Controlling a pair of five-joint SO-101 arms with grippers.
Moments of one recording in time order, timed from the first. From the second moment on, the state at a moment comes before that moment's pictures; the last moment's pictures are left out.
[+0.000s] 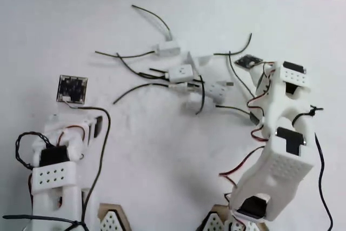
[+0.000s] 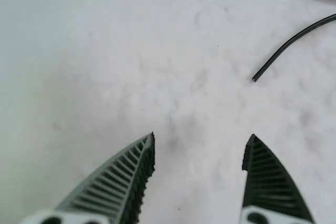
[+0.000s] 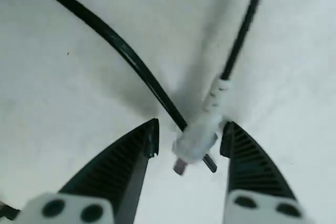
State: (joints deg) left arm -17.9 -58.3 77.8 40.7 -17.7; right arm 15.4 23.7 3.2 76.4 57.5
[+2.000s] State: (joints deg) left arm -17.9 -58.3 77.8 40.7 -17.7; right arm 17.8 26.9 1.9 71.2 57.5
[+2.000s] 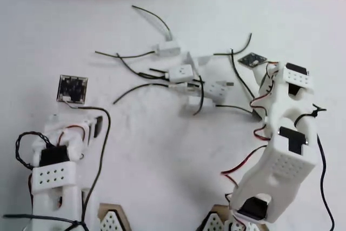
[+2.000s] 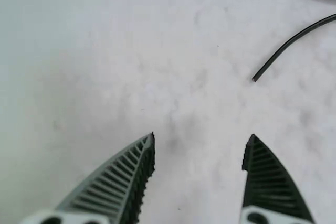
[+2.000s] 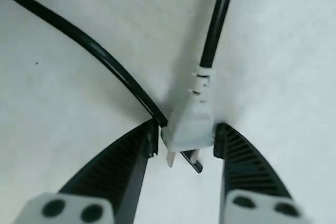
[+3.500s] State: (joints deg) left arm -17.9 -58.3 77.8 40.7 -17.7; right arm 19.1 14.3 1.5 87.5 57.5
